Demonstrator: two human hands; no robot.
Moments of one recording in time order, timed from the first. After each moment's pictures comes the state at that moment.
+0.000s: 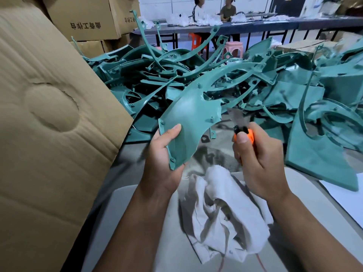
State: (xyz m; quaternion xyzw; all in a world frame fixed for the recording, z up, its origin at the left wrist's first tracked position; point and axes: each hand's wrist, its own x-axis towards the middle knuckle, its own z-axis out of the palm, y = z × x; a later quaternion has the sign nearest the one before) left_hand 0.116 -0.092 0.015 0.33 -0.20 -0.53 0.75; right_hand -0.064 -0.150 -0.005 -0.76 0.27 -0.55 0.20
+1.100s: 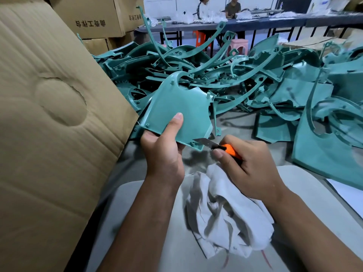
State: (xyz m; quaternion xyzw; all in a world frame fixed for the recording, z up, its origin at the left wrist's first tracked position) left_hand 0.108 -0.097 0.028 0.35 -0.16 -0.38 0.84; right_hand -0.054 -0.143 -0.009 -0.85 0.26 -0.43 0.15
